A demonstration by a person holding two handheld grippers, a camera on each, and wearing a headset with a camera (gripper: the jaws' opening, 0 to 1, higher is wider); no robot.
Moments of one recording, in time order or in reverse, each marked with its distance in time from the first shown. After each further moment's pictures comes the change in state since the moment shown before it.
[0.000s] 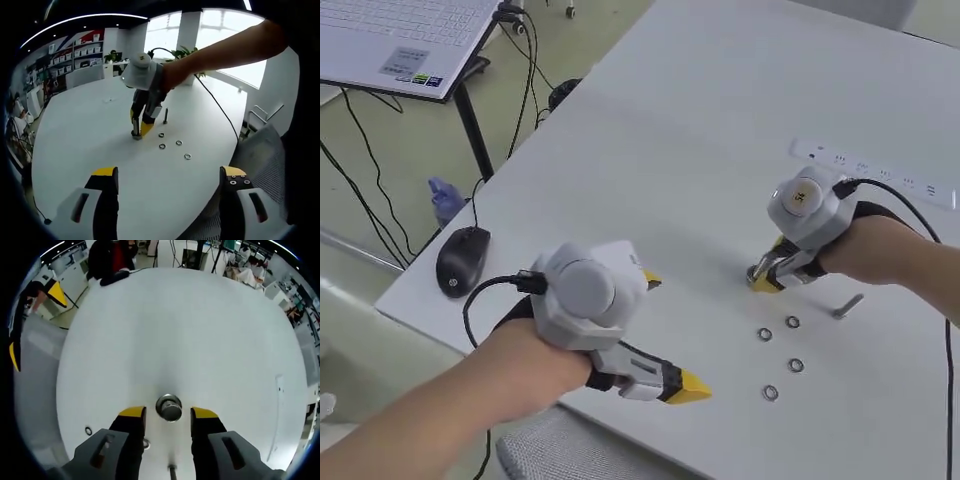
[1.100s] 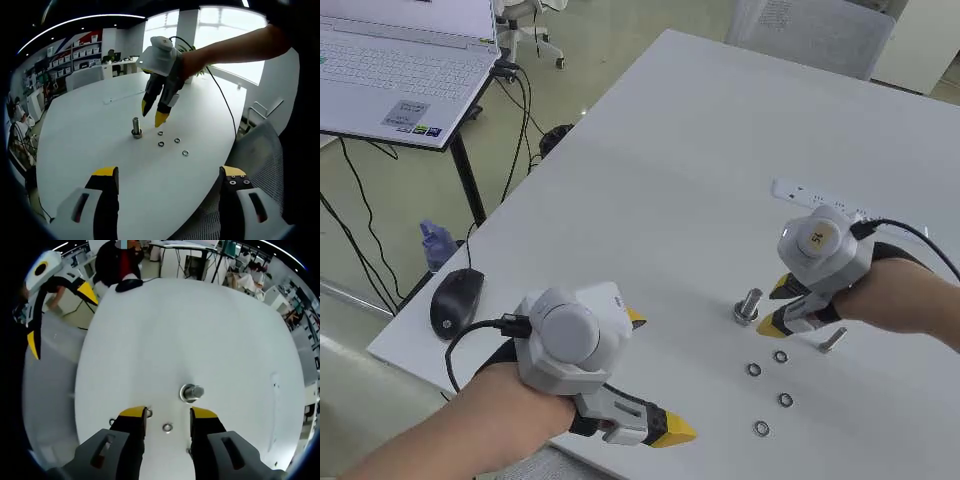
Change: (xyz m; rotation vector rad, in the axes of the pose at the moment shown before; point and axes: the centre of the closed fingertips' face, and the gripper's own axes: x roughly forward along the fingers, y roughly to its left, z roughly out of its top) left arm -0.019 -0.007 -0.001 0.034 0.019 0.011; right arm -0.040 0.042 -0.007 -0.009 -0.032 0.002
